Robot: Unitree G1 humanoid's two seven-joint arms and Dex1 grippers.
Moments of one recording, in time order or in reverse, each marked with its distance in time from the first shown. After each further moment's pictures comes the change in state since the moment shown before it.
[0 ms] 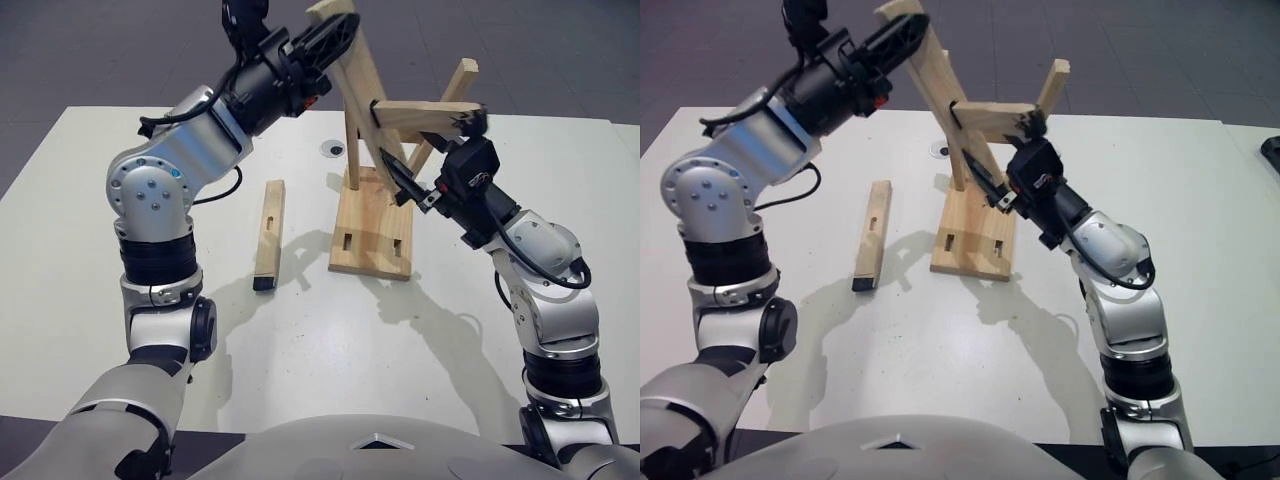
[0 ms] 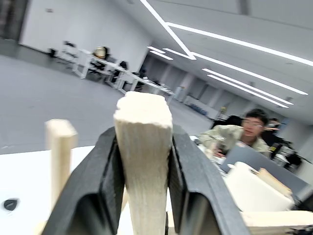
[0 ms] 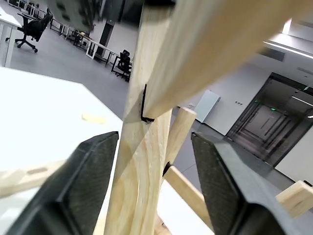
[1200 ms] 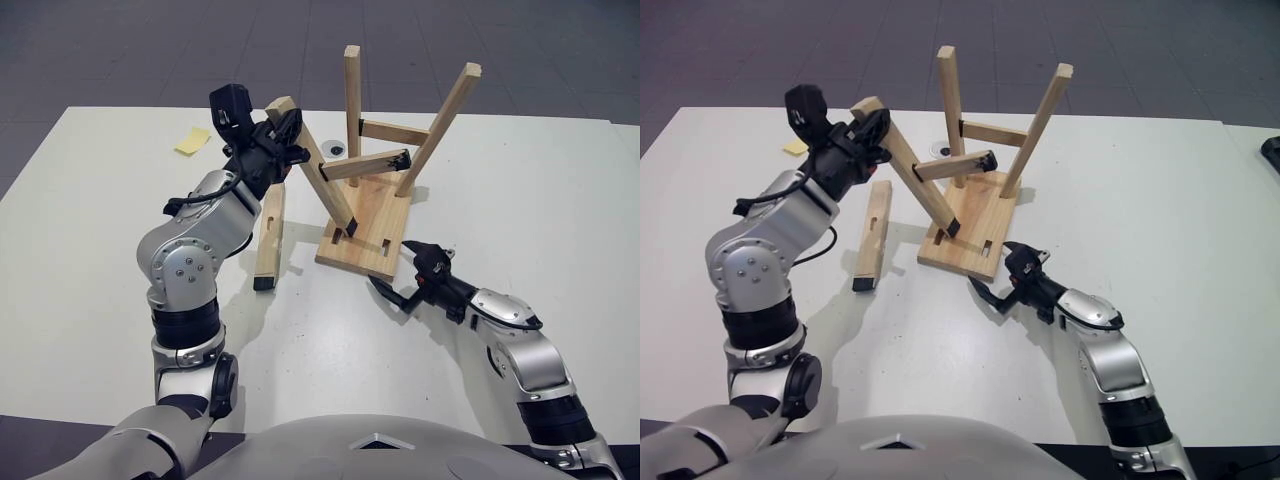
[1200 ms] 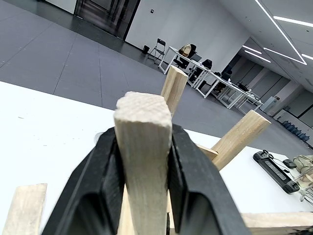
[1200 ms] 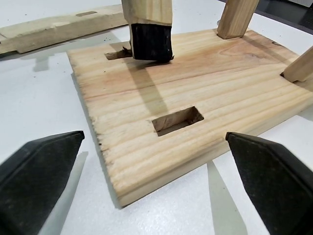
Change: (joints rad) left arm 0.270 -0.154 -0.020 -0.265 0.223 0.050 0.367; right arm 0.255 0.021 0.080 0.265 0.000 0.049 0.062
